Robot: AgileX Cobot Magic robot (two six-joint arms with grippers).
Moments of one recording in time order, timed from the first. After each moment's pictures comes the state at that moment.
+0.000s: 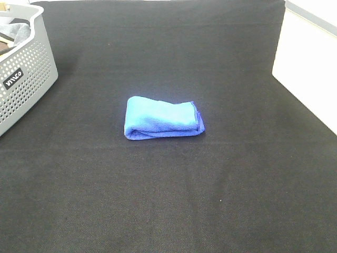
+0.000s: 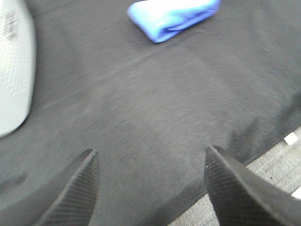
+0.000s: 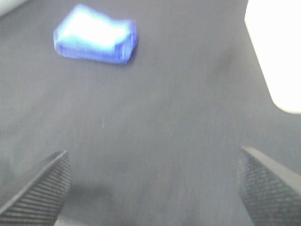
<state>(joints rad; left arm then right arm) -0.44 0.10 -0.56 -0.08 1.12 0.08 0.16 0.04 -0.52 0.14 1.07 -0.15</state>
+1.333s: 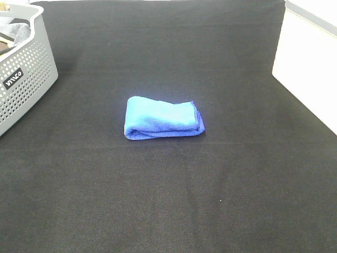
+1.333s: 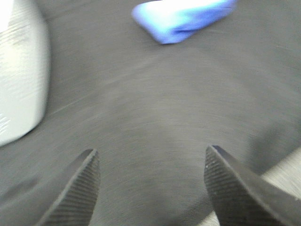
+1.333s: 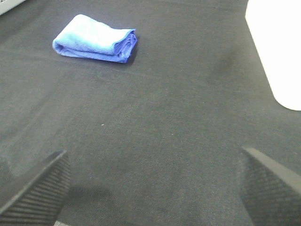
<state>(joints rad) -0.29 0.10 -0.50 -0.10 1.06 0.16 0.14 0.04 -0.51 0.14 1.07 -0.15</state>
